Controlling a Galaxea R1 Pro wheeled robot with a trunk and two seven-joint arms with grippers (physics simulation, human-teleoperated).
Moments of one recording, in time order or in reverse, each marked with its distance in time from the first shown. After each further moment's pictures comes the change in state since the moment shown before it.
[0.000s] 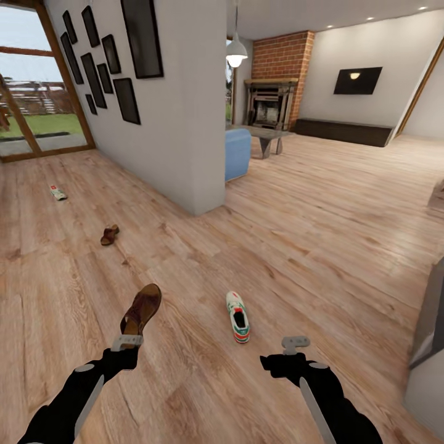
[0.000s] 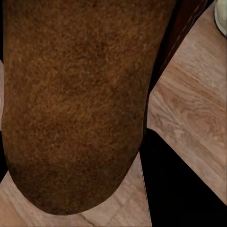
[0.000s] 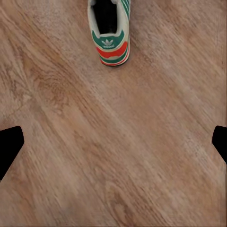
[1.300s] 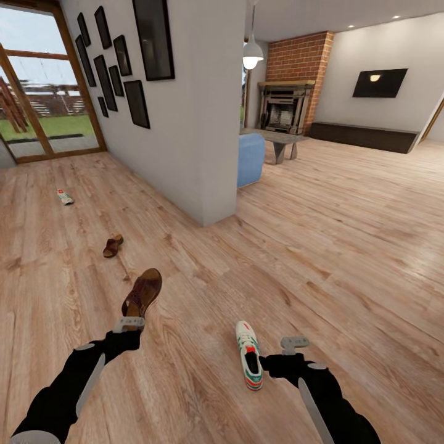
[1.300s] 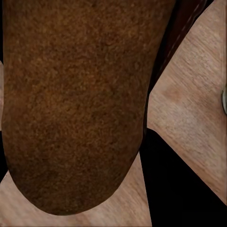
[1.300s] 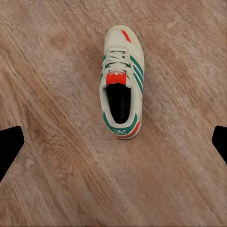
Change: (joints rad) left arm -0.025 0.000 -0.003 -0.159 0.054 0.158 -0.003; right arm 0.000 0.007 0.002 0.008 0.000 -0.013 -0.003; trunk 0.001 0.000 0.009
